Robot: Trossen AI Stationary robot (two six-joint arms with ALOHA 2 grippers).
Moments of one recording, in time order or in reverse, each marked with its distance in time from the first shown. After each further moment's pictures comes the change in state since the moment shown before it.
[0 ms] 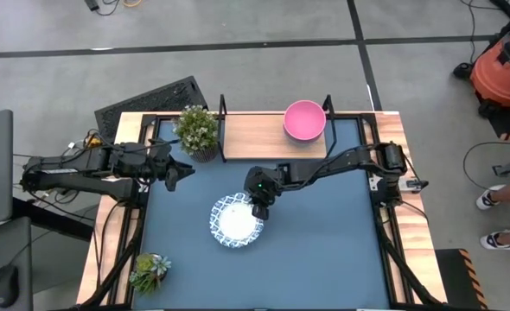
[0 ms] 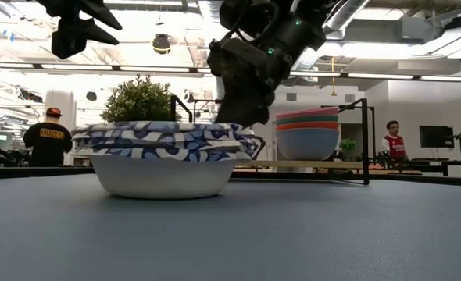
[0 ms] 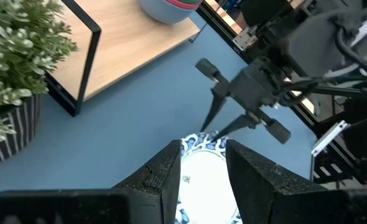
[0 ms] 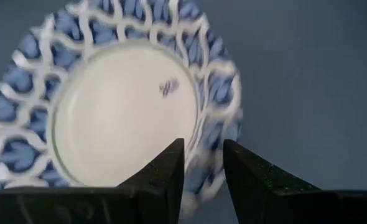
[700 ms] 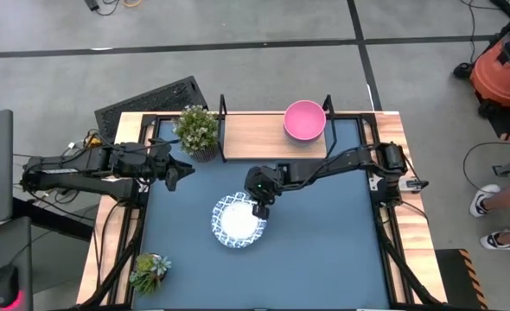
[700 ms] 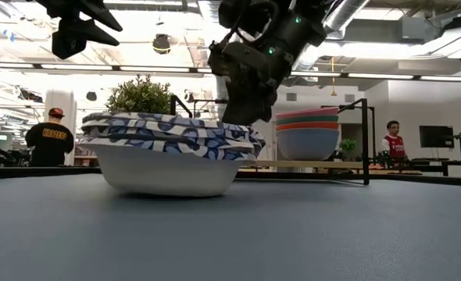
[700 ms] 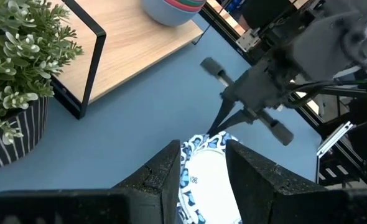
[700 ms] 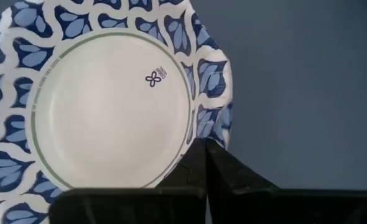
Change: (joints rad) left arm 0.000 0.000 0.000 -0.003 -0.013 0.014; right arm 0.002 -0.009 0.022 -0.056 0.045 -0.007
